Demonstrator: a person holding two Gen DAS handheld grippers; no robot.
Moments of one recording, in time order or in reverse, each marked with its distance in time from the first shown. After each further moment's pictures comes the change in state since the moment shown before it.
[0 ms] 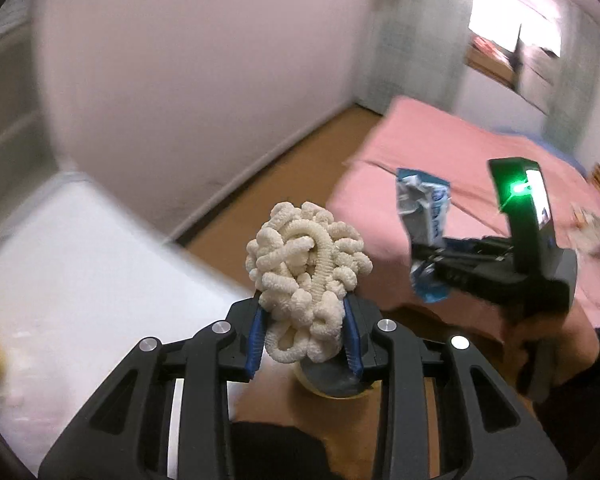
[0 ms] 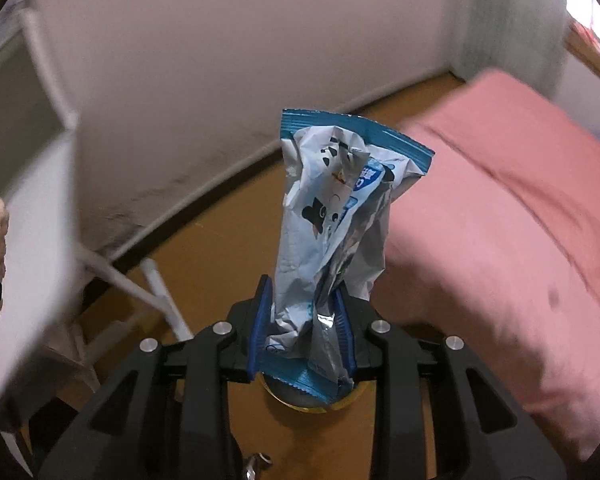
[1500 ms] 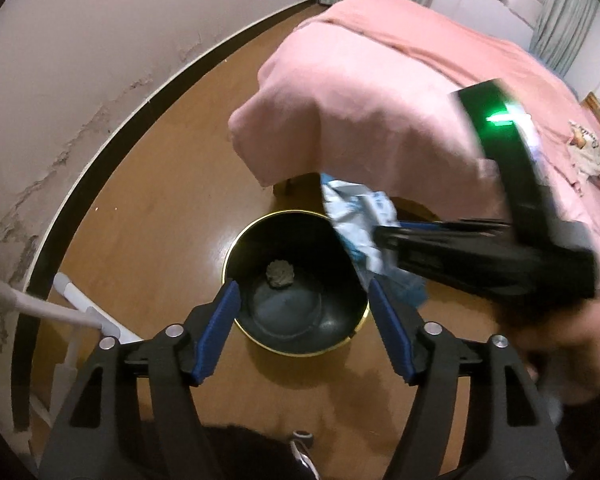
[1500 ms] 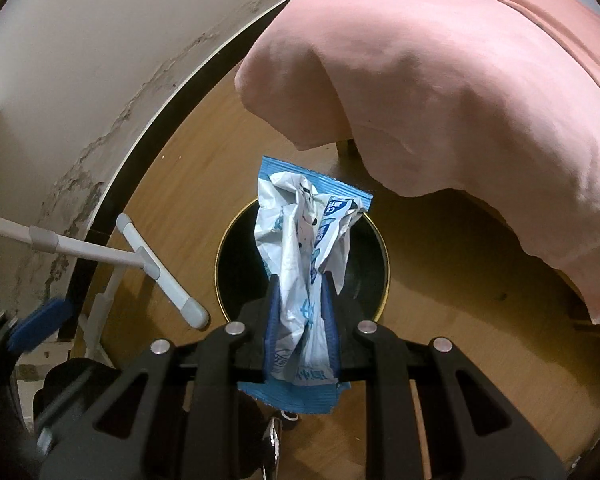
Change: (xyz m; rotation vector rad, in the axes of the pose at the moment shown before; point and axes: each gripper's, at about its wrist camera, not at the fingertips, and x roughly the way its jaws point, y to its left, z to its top) left arm 0.194 -0.079 -0.090 0.069 0.327 -0.093; right arm 0.181 -0.057 -0.094 0.212 0.315 0.081
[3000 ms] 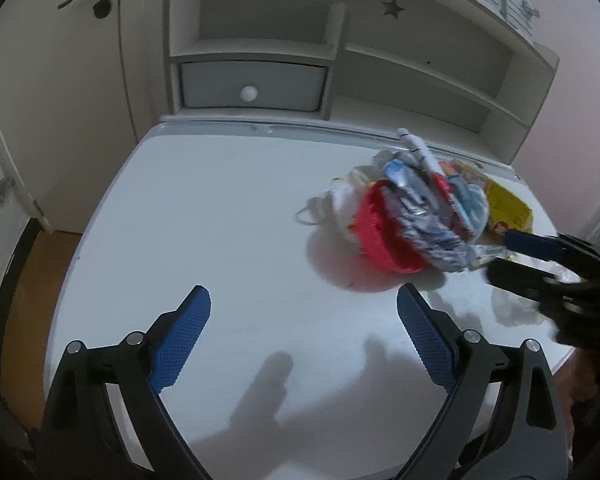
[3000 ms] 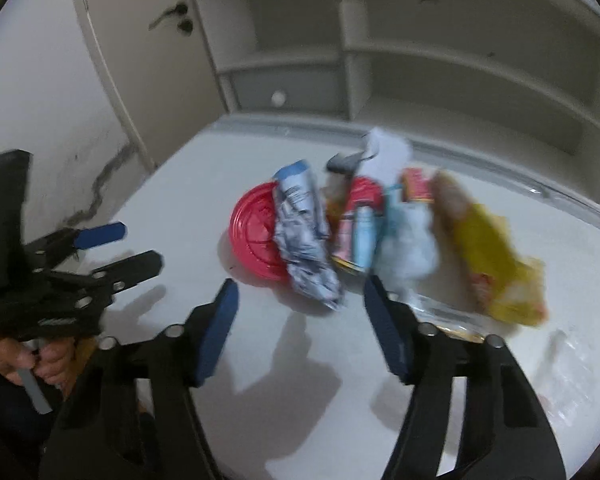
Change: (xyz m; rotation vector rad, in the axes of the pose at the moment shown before) left arm -0.477 0.312 -0.379 -0.978 -0.384 0.687; right arm -0.222 0.610 -0.260 -1.281 -0.108 0.593
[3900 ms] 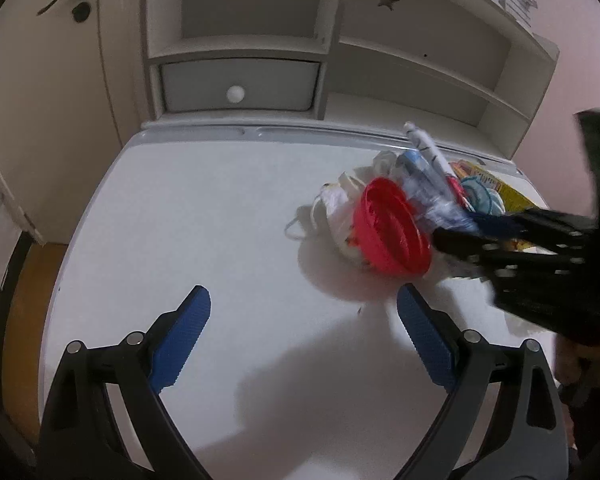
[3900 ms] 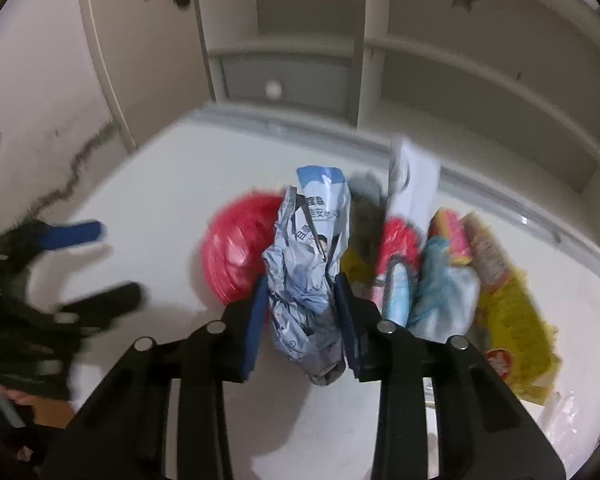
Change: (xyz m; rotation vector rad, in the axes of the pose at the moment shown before) left arm 0.036 -0.001 0.013 0.047 0.000 -0.023; right arm 0.041 0.007 0.038 -0.083 -0.014 -0.083
